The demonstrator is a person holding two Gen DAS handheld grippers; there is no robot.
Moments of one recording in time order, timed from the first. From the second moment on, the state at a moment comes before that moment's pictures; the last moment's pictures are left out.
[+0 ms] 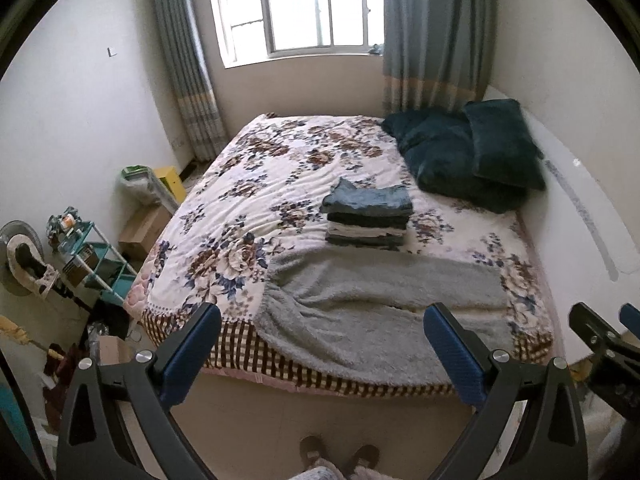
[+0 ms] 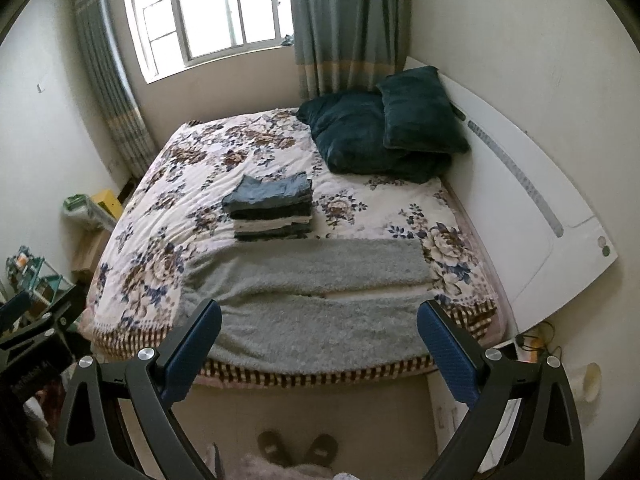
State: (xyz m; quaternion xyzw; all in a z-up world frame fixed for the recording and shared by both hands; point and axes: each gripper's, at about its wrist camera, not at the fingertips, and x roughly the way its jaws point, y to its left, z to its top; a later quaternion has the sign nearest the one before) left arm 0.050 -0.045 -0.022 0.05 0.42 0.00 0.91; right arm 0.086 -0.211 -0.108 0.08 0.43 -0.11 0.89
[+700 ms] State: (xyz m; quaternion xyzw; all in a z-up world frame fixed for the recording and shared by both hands) left arm 0.271 -0.085 -0.203 0.09 0.51 0.00 0.85; right arm 0.325 -0.300 -0.360 0.13 0.56 -0.15 0.81
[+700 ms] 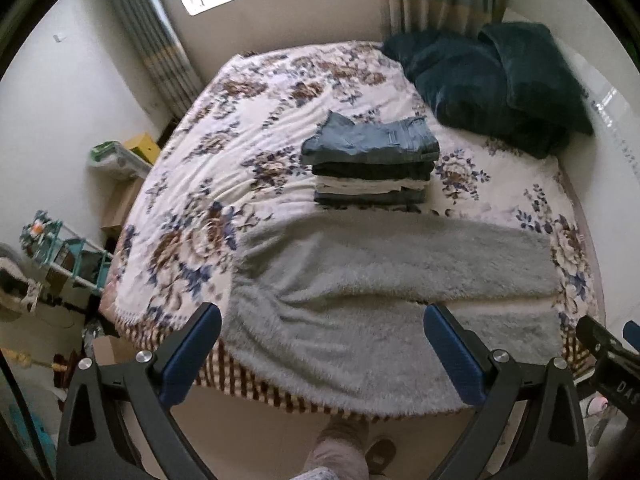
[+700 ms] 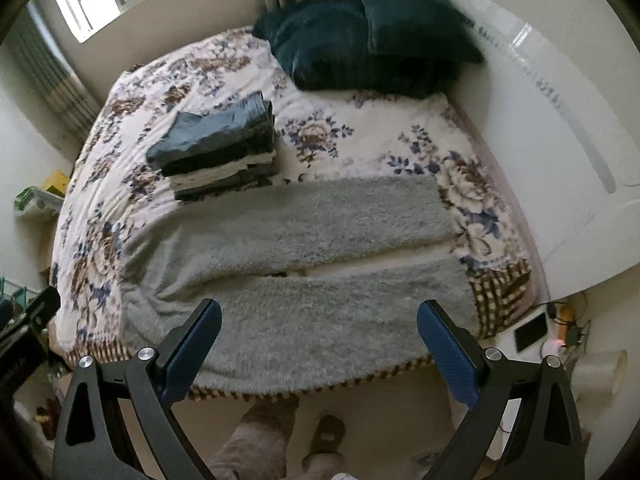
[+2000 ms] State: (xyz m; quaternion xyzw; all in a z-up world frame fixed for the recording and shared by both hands) left arm 0.589 -0.198 -0.624 0.39 0.63 -0.24 0.63; right arm 0.685 -0.425 -0.854 -0.12 0.78 0.01 0.61
